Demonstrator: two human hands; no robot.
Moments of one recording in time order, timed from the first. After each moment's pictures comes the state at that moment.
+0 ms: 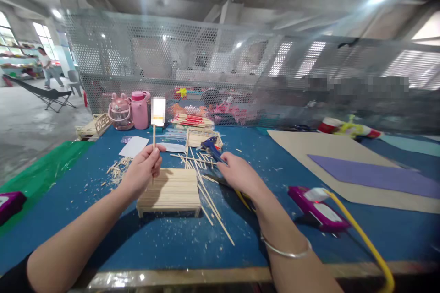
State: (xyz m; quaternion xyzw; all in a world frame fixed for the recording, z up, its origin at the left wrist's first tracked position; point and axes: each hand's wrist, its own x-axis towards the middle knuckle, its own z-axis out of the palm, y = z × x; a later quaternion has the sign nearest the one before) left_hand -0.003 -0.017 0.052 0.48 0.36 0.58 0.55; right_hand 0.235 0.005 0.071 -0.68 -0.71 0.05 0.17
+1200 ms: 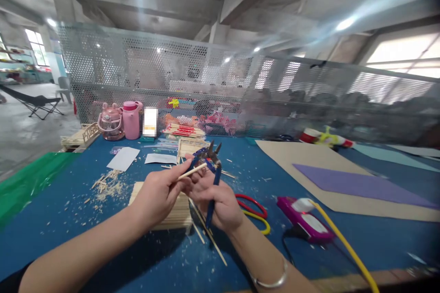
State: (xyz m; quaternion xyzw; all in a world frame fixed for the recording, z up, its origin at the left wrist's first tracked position) left_hand 0.039 -0.031 0.065 0.80 0.38 0.44 0.17; right_hand 0.187 -0.033 0.067 -0.14 -0.49 0.70 0.50
